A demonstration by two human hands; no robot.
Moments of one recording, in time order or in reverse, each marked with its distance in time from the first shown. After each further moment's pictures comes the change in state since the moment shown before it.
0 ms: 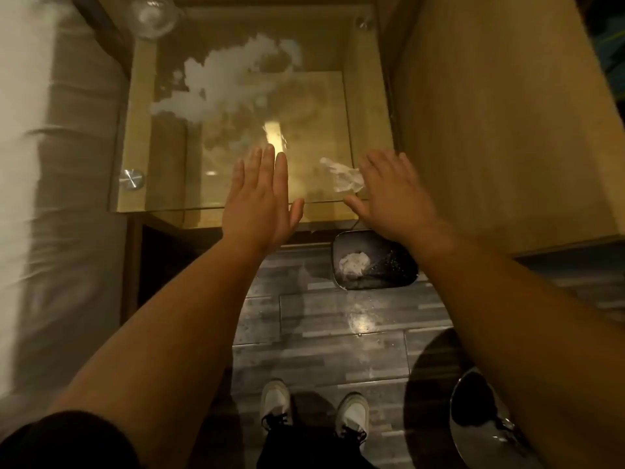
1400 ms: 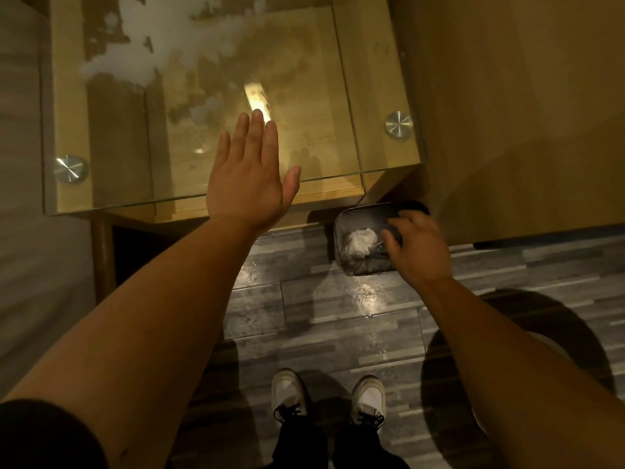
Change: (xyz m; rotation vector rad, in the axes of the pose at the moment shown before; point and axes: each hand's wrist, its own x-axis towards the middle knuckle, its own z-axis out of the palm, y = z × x) left_hand 0.035 -0.005 0.063 -0.061 0.055 0.058; right_hand -0.069 0.029 0.158 0.339 0.072 0.401
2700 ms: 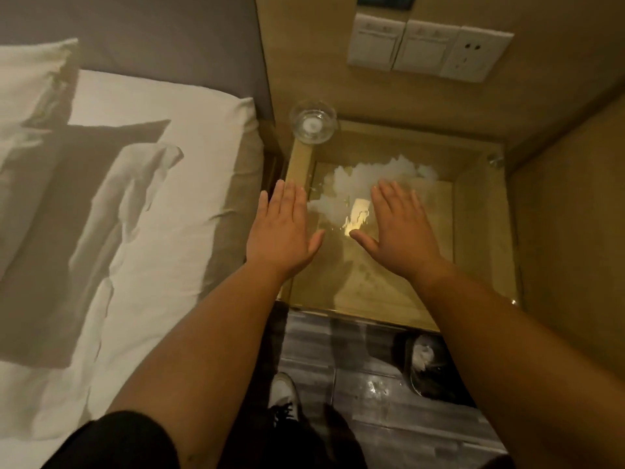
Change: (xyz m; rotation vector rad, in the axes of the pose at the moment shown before) left_hand 0.010 -0.214 -0.128 0.018 -0.052 -0.290; right_hand 0.162 -0.346 -0.101 -0.366 -0.023 -0.576
